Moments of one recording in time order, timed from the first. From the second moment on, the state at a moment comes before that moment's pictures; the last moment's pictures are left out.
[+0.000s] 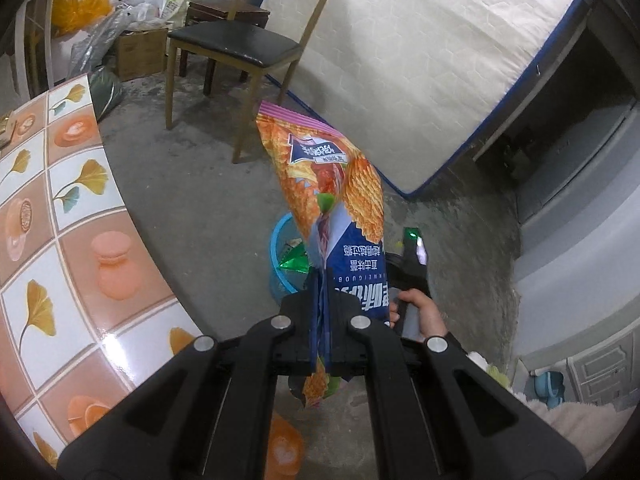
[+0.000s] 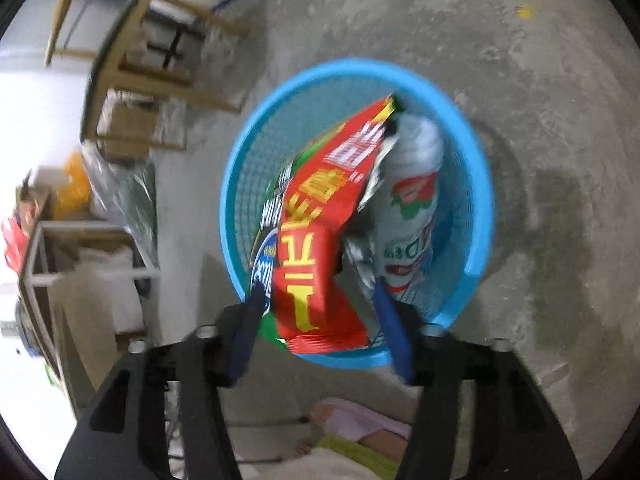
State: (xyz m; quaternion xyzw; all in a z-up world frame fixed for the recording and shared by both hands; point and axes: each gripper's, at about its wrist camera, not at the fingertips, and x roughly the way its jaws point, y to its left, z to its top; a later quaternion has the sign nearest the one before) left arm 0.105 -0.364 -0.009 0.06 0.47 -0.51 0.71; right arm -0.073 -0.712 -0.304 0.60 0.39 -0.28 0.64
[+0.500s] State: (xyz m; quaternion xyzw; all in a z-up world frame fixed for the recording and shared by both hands) left arm 0.118 -0.348 -0.016 0.06 0.48 -0.49 0.72; right arm -0.012 -0.701 -0.272 0.35 0.48 -0.40 0.70
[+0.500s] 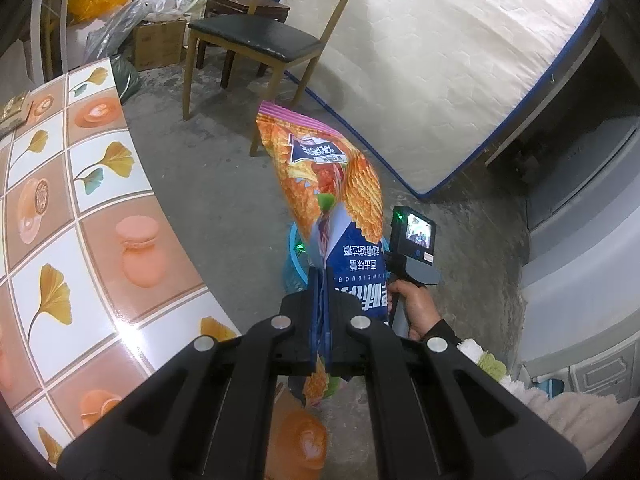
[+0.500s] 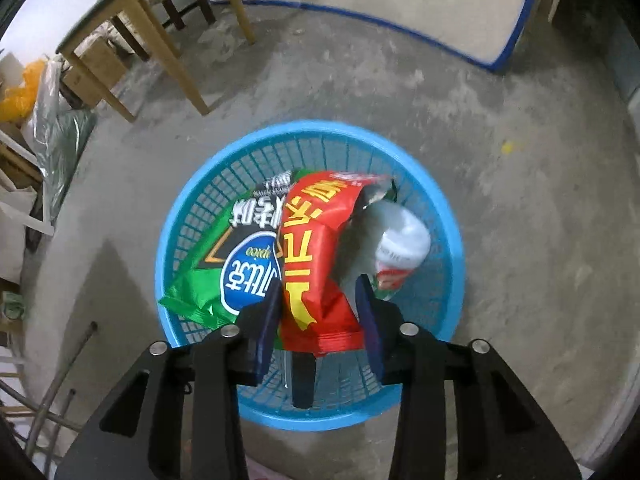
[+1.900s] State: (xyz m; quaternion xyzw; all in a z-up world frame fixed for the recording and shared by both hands) left arm 0.123 -0.328 -0.013 0.02 0.48 -0.49 0.73; right arm -0.042 -0.668 -0.232 0.24 0.46 -0.37 0.77
